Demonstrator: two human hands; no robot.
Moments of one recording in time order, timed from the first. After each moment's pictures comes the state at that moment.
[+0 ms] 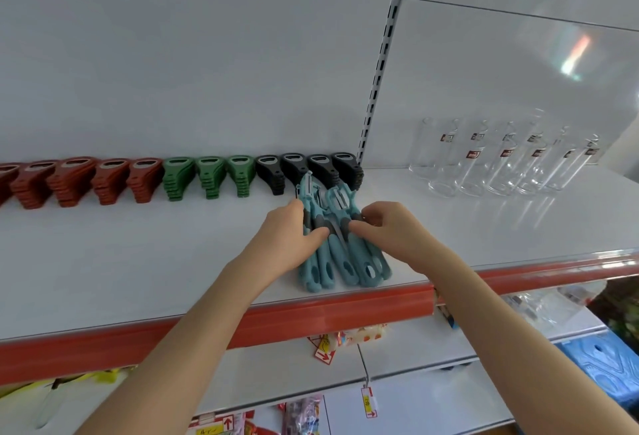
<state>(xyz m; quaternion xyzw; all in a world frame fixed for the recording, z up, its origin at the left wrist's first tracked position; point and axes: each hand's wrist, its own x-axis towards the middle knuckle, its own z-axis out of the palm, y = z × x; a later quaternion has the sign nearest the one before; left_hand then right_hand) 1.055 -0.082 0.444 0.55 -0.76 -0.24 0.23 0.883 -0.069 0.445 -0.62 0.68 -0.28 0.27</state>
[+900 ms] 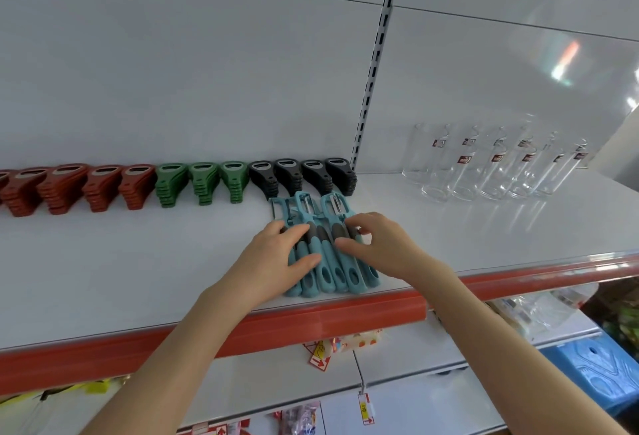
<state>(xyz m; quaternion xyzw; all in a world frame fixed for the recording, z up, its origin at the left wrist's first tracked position) 1.069 -0.070 0.429 0.51 -0.82 -0.21 0.16 0.880 -0.062 0.443 -0.71 0.66 -0.19 0.17</state>
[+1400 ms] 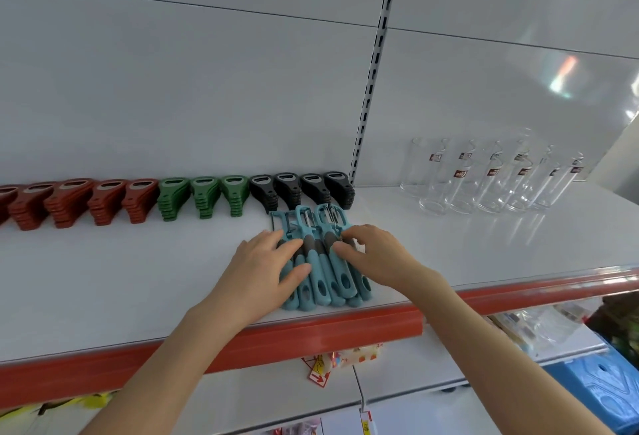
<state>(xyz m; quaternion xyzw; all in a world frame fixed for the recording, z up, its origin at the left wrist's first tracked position) 1.079 -0.066 0.429 0.50 -0.85 -0.07 0.14 0.884 -0.066 0.450 -0.72 0.66 -0.15 0.15</state>
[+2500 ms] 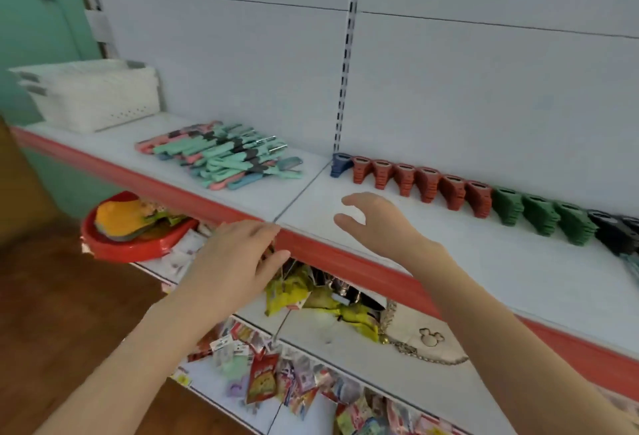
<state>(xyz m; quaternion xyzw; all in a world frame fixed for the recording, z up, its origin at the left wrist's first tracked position) 1.509 0.113 0.445 0.72 -0.67 0.08 0.16 1.341 -0.032 0.465 -0.90 0.38 -0.16 0.15</state>
